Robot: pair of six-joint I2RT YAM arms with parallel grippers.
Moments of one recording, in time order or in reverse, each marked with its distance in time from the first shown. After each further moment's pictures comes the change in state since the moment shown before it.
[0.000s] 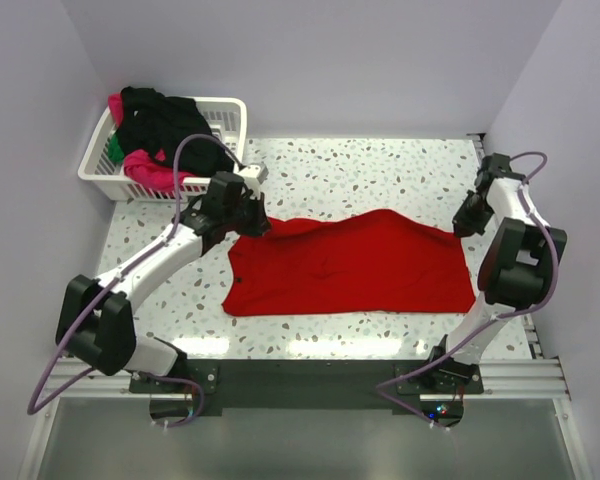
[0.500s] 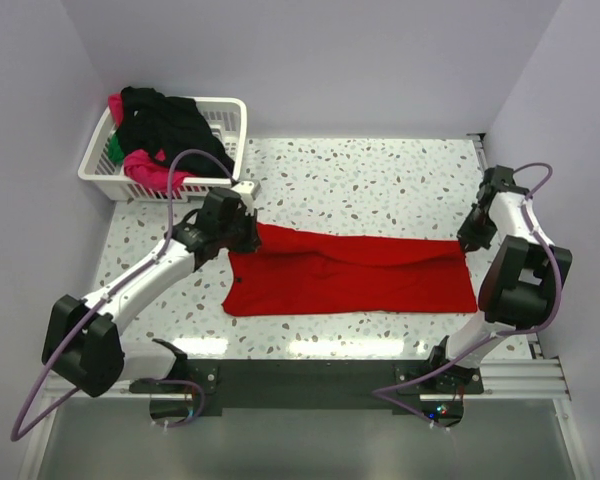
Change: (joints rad) left arm -0.031 -0.134 -0.107 -0.099 -0.083 -0.019; right arm -0.014 -0.159 -0.159 -0.001 0.084 -0.018
